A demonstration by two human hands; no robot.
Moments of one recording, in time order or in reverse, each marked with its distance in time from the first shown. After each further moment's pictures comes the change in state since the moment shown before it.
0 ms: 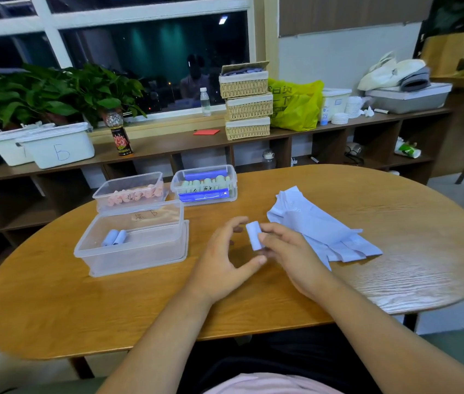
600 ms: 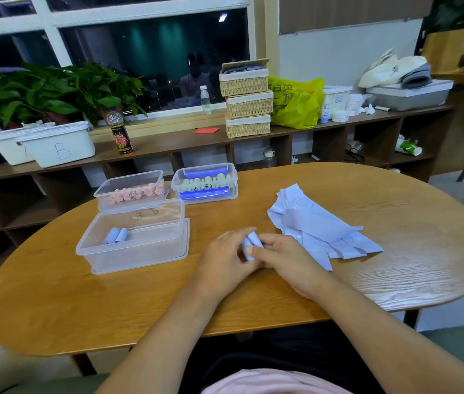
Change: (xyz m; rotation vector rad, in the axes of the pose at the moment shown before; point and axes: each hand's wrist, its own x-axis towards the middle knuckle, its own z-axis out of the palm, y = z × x) left_hand 0.002 -0.003 0.011 0.258 0.047 0.054; right_hand -0.005 0.004 0.008 -0.067 -0.145 0.076
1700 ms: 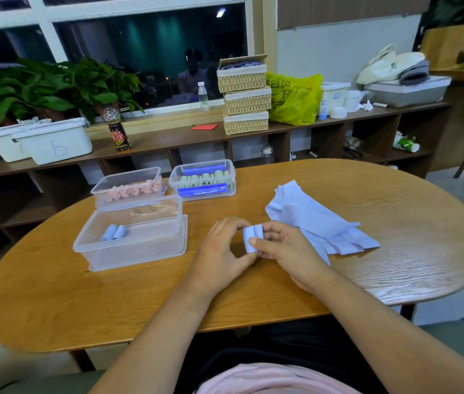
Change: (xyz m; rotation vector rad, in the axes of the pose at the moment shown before) left_hand 0.002 -0.005 -0.005 -0.036 0.042 0.103; right_hand 0.005 0.005 -0.009 0.074 0.174 0.007
